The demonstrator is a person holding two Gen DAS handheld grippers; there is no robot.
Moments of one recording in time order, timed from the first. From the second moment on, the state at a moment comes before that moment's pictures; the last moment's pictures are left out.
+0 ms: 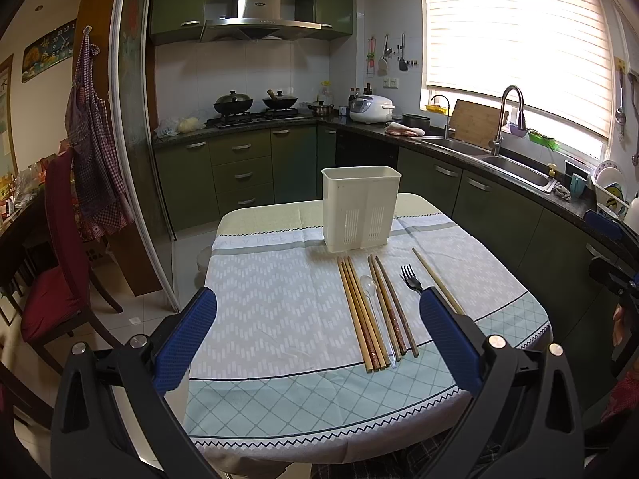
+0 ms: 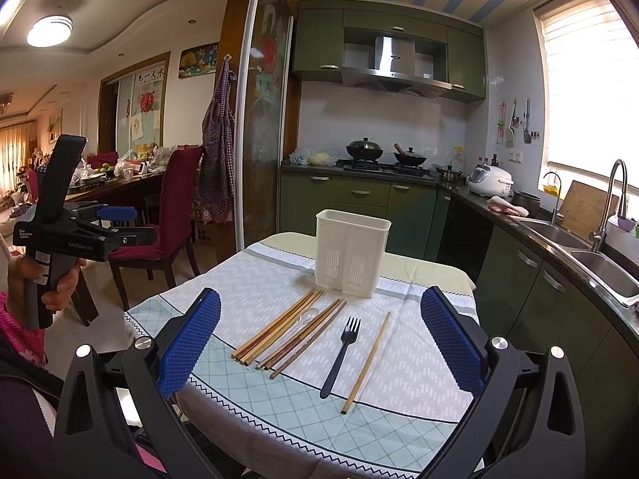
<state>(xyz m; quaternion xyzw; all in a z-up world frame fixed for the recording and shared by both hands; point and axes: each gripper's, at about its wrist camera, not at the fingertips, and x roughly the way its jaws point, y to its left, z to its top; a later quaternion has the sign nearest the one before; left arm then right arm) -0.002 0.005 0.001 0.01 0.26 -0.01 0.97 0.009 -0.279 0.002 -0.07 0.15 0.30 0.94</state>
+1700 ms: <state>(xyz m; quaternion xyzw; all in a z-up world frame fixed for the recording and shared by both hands) -0.003 0.009 0.001 0.00 0.26 -0.01 0.97 0.012 -0.269 -0.004 -0.07 0.16 0.30 0.94</state>
